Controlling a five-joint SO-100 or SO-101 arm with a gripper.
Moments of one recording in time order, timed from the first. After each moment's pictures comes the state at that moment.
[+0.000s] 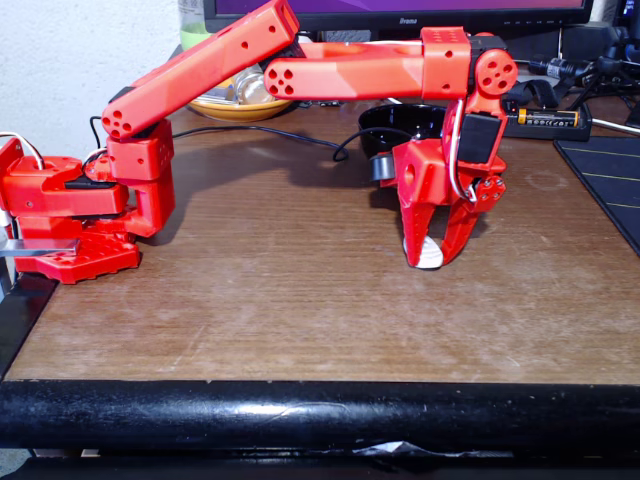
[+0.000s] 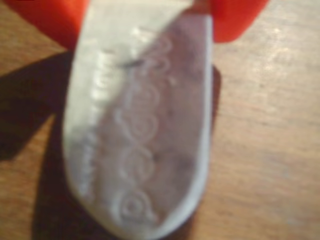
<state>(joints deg) 7.7 36.0 24.3 100.8 -30.1</state>
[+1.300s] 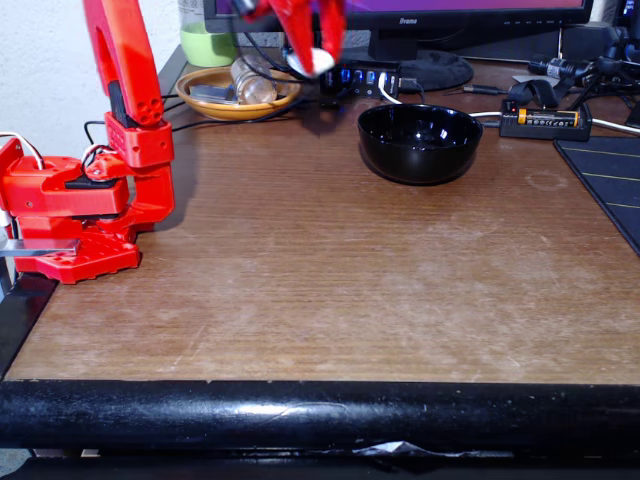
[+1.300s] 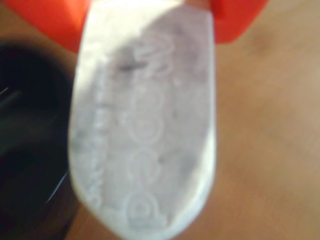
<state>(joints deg) -34.5 99.6 71.5 100.8 -17.8</state>
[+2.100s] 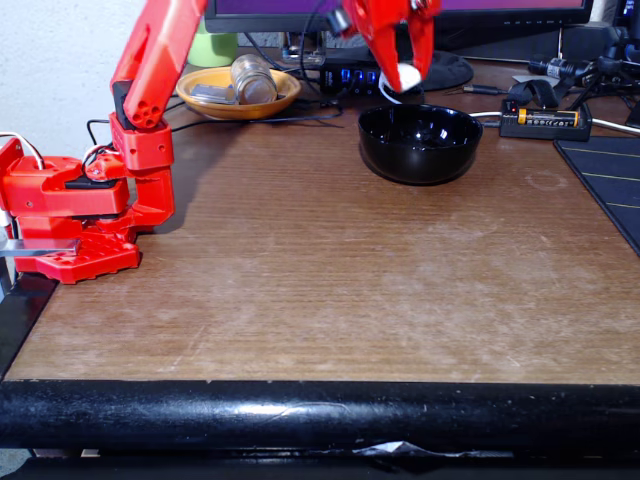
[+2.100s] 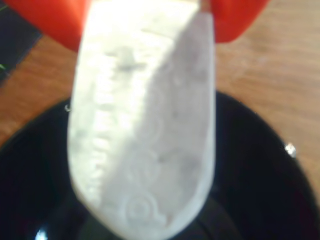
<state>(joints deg) -23.5 62.6 28.7 100.9 -11.9</state>
